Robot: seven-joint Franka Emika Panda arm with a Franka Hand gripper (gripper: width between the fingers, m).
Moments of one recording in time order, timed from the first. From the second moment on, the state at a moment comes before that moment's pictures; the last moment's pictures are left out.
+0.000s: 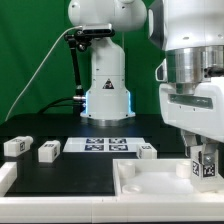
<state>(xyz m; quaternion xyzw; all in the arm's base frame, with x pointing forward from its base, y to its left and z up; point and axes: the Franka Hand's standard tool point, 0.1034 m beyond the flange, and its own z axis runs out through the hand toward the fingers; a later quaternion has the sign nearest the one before) 0.623 0.109 0.075 -0.75 0.66 -0.01 0.06</state>
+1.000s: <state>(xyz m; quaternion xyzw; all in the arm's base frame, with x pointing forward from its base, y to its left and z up) 0.622 0.123 0.074 -0.89 0.45 -0.02 0.06</state>
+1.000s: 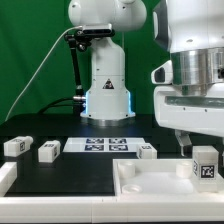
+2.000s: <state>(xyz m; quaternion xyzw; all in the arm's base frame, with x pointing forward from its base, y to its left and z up) 0.624 0.125 0.075 -1.00 0.04 -0.05 0.01</state>
